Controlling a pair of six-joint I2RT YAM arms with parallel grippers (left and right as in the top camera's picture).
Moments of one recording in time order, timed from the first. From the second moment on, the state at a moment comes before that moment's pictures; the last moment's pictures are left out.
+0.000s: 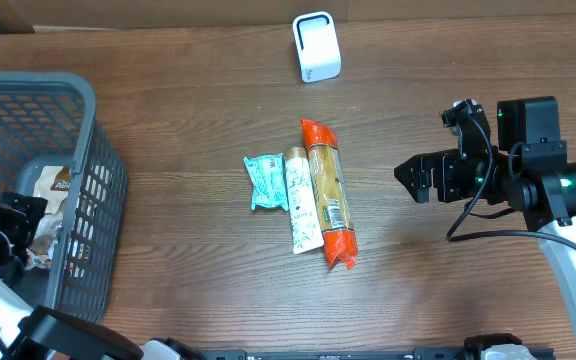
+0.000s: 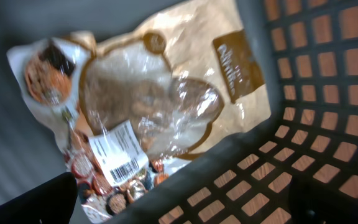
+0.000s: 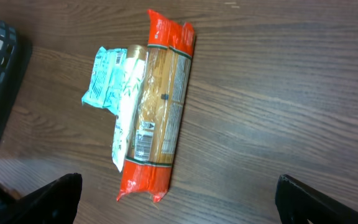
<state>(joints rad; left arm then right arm) 1.02 1.52 1.22 -0.93 0.38 -0.25 0.11 1.25 1.24 -1.03 -0.44 -0.01</state>
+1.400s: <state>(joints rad) 0.96 1.68 0.94 -0.38 0.22 -0.48 0.11 1.25 1.24 -1.06 -0.46 -0.01</state>
